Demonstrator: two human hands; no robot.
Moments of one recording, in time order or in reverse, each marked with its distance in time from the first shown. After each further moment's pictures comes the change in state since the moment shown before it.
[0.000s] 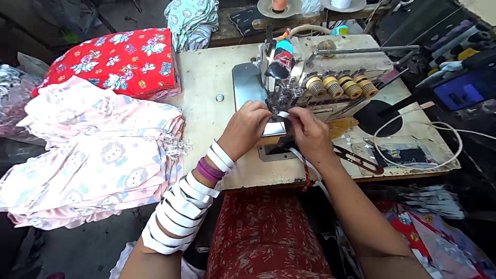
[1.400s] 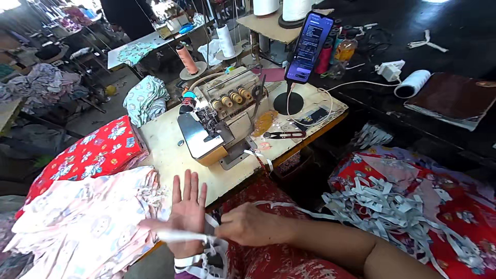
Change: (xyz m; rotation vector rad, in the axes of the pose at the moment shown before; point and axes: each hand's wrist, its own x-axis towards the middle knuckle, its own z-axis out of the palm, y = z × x) left_hand -0.137 0.083 -0.017 -1.587 0.529 -0.427; right_hand -0.139 -0.139 -0.009 0.527 -0.200 -0.278
